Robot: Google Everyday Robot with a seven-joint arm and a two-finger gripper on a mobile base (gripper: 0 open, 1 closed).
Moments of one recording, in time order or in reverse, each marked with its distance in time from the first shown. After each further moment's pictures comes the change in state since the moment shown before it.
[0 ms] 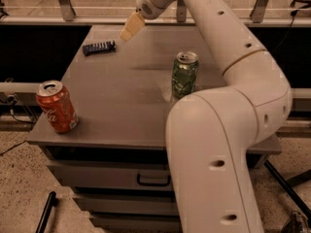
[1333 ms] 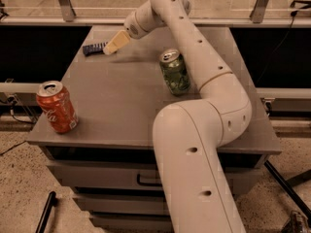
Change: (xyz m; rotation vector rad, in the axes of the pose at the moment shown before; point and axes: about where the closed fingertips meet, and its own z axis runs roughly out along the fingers) arm -0.005 0.010 0.100 -0.109 -0.177 0.099
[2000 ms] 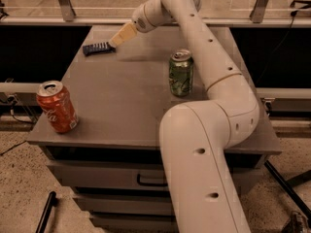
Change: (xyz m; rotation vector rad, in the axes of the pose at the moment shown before) arm -0.008 -0.021 -0.030 0.052 -0.062 0.012
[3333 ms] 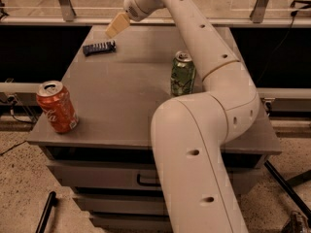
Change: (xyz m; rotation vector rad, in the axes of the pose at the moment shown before) arm -0.040 0.006 -0.014 0.069 0.065 -0.104
